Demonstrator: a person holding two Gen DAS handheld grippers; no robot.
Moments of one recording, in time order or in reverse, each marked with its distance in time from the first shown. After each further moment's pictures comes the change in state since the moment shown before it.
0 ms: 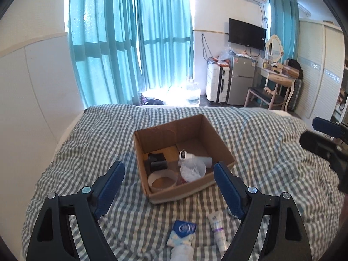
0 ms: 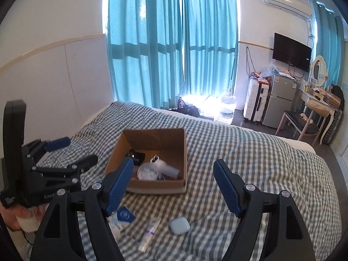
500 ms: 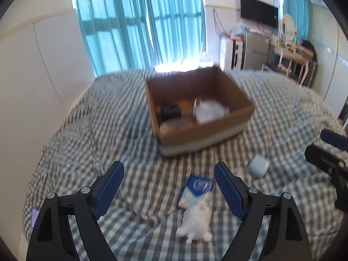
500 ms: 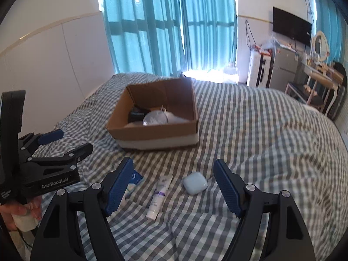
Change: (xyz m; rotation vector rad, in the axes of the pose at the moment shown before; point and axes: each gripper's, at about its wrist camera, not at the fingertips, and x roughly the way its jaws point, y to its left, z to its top) left arm 0.031 0.005 -0.091 0.002 0.173 0.094; right arm 0.045 0.011 -0.099 0.087 0.150 0.026
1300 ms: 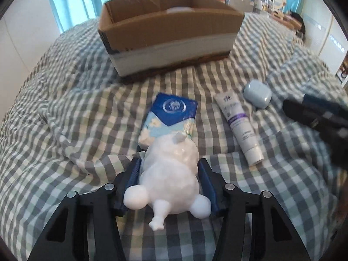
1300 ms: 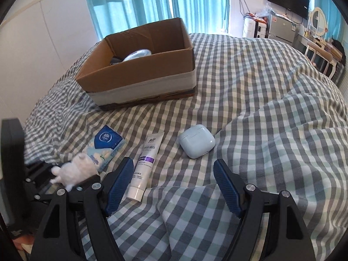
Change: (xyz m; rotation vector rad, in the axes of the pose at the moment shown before) left arm 0.068 -0.030 -0.083 0.046 0.224 -0.154; right arm 0.077 -0.002 -0.053 0.024 0.189 -0.040
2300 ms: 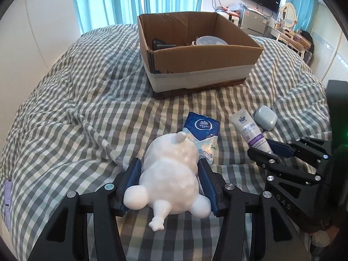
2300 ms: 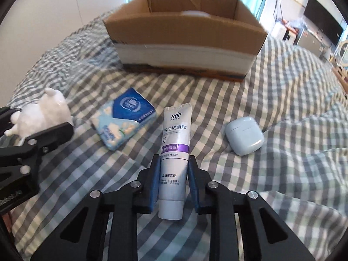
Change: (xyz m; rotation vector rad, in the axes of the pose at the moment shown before) left arm -0.035 0.036 0.002 -0.084 -0.056 0.025; right arm 0.036 0.062 -0.012 -0.216 0.100 0.000
